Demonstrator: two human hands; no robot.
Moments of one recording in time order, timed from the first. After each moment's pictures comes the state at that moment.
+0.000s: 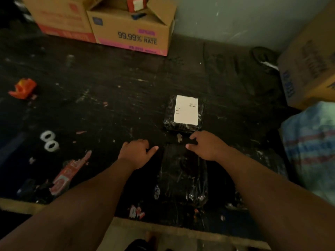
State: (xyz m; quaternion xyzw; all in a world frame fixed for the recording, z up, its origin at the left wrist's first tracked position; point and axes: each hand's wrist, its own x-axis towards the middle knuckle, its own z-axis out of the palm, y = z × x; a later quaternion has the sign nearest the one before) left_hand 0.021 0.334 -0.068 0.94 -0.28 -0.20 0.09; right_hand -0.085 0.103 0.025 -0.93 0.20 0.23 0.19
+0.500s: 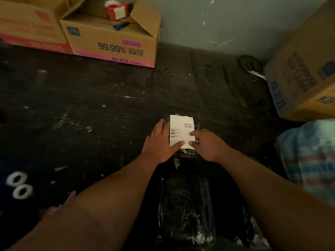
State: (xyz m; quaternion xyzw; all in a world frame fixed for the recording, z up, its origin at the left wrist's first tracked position) left_hand 0.101 0.208 -0.056 0.90 -0.33 -0.17 0.23; right_hand -0.003 0.057 0.023 -0.94 0.23 0.16 0.20
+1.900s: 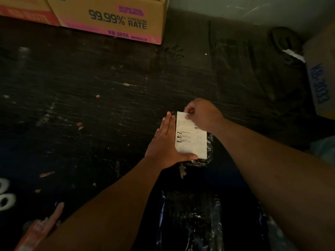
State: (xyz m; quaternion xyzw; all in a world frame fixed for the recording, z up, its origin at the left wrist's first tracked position) left_hand 0.124 0.181 -0.095 0.87 -0.32 -0.24 0.28; right_hand 0.129 0.008 -0.025 -0.95 0.20 0.11 0.22
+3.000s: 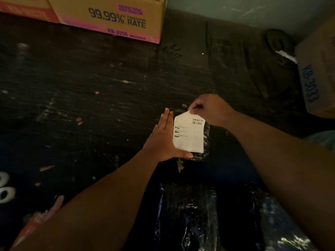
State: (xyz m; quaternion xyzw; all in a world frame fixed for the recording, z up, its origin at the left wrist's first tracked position) left_hand 0.129 0.186 -0.088 0.86 -0.34 -0.27 0.26; right_hand 0.107 -0.009 0.007 -0.96 0.14 0.12 0.23
